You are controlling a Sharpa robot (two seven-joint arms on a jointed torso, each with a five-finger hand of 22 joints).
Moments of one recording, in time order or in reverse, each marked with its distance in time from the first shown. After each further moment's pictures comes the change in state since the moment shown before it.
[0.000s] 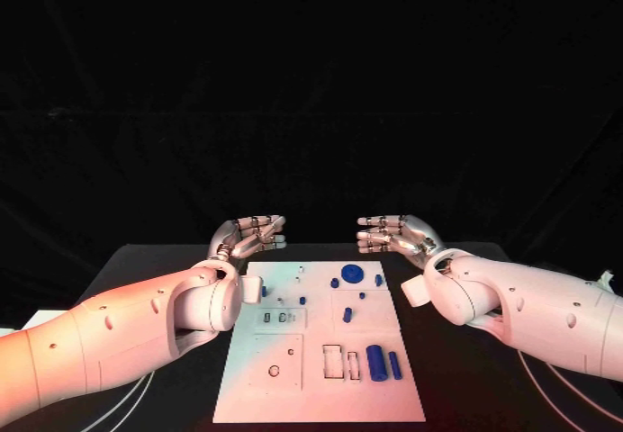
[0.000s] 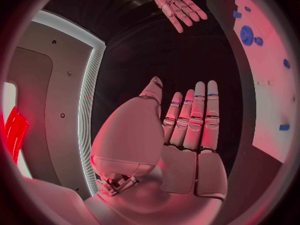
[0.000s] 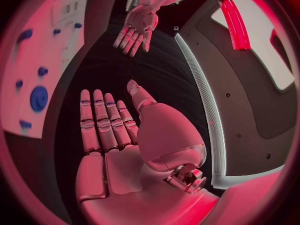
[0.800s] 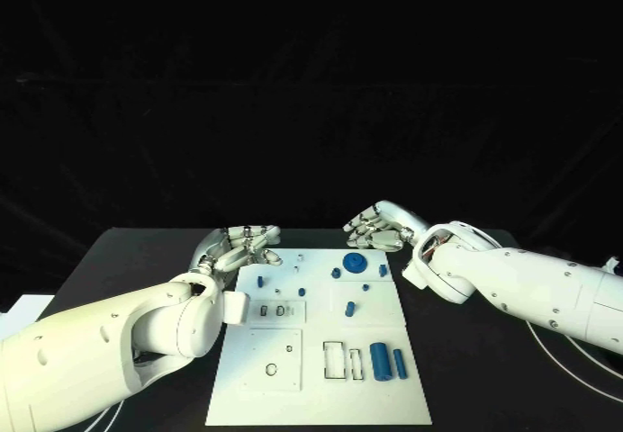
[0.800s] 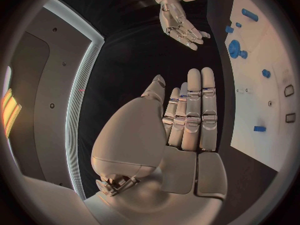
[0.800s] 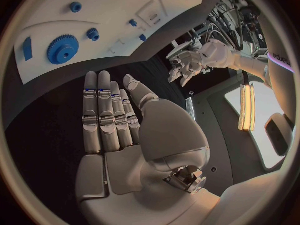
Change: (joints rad) left arm 0.013 -0.126 0.015 0.242 -0.012 0.027 -0.048; left_hand 0.026 0.008 -0.021 -0.022 -0.001 0.110 -0.033 0.003 -0.002 0.178 -0.064 -0.002 0.017 0.222 -0.081 0.152 0.270 -0.001 0.190 -0.087 0.202 0.122; right arm 0.084 0.005 0.011 -0.003 -0.760 -0.032 -0.185; right_hand 0.000 -0.081 0.138 -0.070 -0.018 0.272 0.001 -0.017 0.007 0.314 -0.079 -0.039 0.012 0.410 -0.111 0.035 0.051 0.015 0.309 -0.109 0.142 0.030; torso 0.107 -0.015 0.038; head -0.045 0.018
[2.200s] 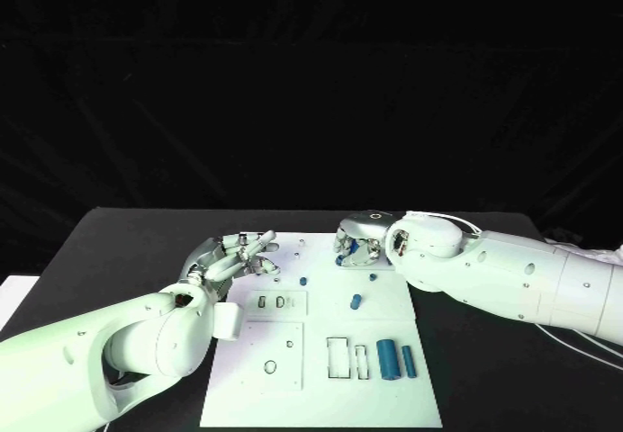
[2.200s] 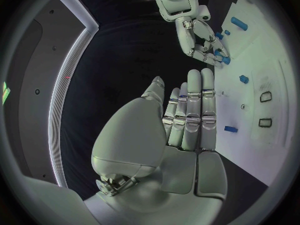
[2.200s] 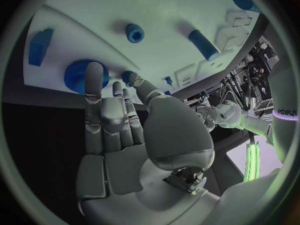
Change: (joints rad) left arm 0.009 -0.034 0.015 0.114 0.059 0.001 -0.047; left_hand -0.004 0.004 -0.014 0.014 0.000 0.000 0.000 0.000 0.003 0.000 0.000 0.006 0.009 -0.049 0.002 0.089 0.095 0.000 -0.041 0.002 0.062 0.061; right arm 0.047 0.045 0.001 0.019 -0.583 0.253 -0.250; right_hand -0.039 -0.075 0.088 0.094 -0.047 0.056 -0.047 -0.003 -0.001 -0.019 -0.036 -0.014 -0.004 0.148 -0.061 0.957 0.861 0.000 0.148 -0.078 0.478 0.278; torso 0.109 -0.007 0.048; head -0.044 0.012
